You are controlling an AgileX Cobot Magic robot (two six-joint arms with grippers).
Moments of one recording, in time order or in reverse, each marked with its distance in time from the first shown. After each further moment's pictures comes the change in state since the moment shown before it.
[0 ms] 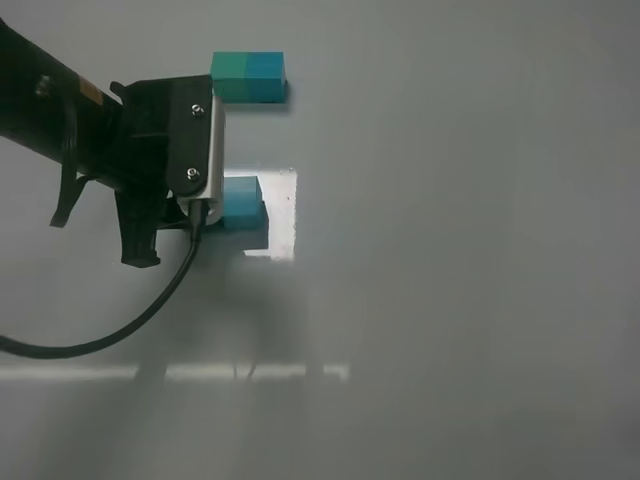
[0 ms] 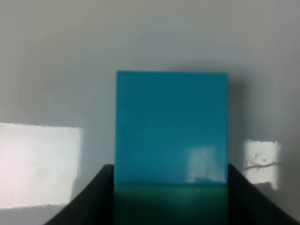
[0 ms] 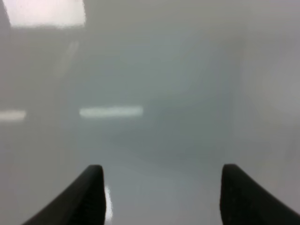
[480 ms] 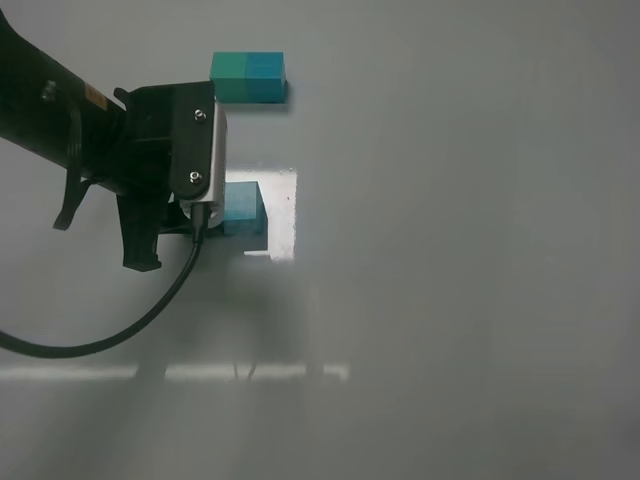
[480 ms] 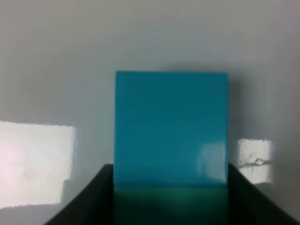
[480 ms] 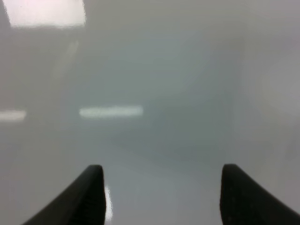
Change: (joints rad) left arm 0.005 0.007 0.000 -0.011 0.012 0.000; right arm 0.000 0.000 0.000 0.000 0.000 0.000
